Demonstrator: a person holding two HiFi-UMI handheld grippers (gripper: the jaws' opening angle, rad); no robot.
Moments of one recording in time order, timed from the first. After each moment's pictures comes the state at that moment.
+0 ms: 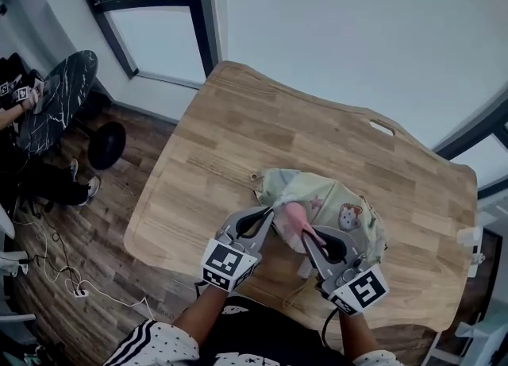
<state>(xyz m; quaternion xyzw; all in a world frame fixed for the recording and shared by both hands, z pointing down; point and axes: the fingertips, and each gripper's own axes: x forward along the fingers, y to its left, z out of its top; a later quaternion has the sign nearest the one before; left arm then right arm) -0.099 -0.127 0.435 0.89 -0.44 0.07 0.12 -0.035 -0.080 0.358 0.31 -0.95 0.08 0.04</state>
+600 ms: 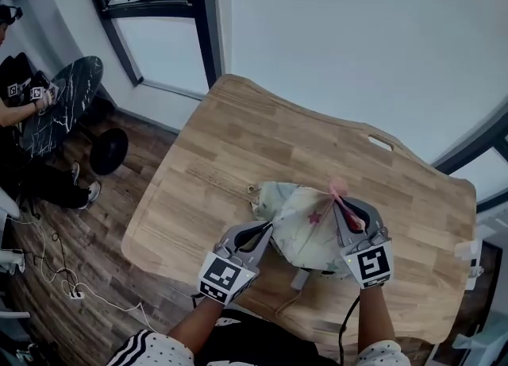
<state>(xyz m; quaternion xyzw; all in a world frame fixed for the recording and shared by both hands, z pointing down) -0.091 -0.121 0.426 0.89 -0.43 0.08 0.11 0.034 -0.176 0.373 0.39 -0.89 -0.11 0.22</state>
